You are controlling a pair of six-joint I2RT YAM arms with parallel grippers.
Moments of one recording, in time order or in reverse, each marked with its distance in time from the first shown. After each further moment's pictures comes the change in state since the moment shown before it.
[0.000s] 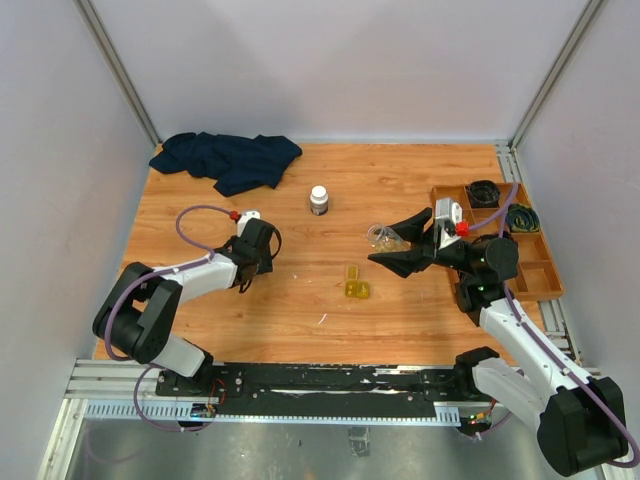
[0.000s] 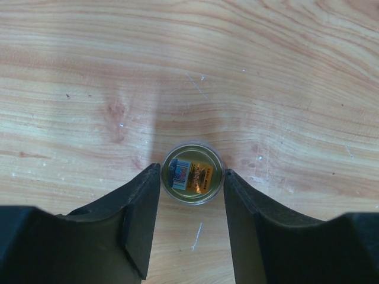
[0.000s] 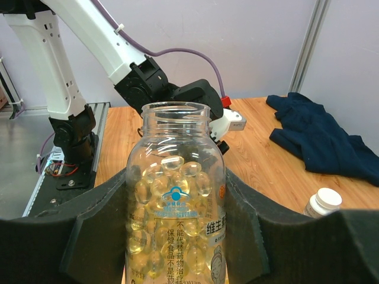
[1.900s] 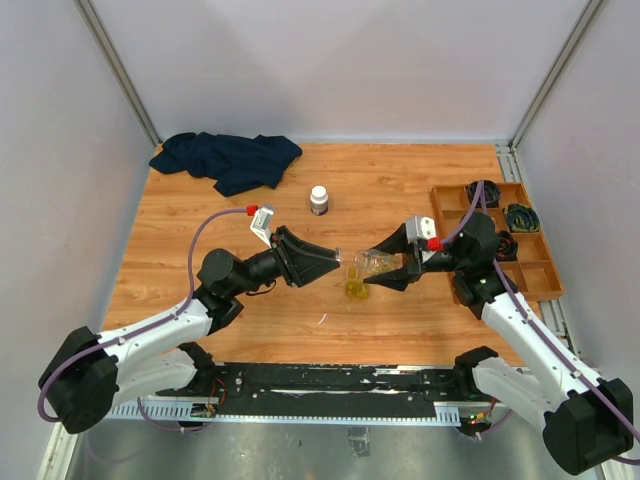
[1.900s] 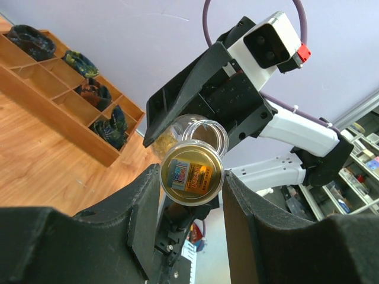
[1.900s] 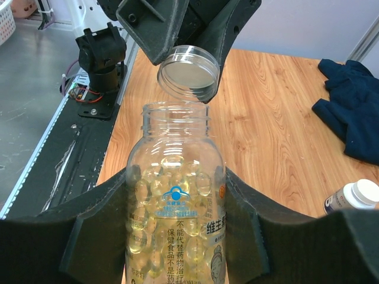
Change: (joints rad) left arm -0.271 -0.464 -0.223 1.013 0.875 -0.410; right arm 0.068 0.005 0.133 -0.644 -0.185 -0.557
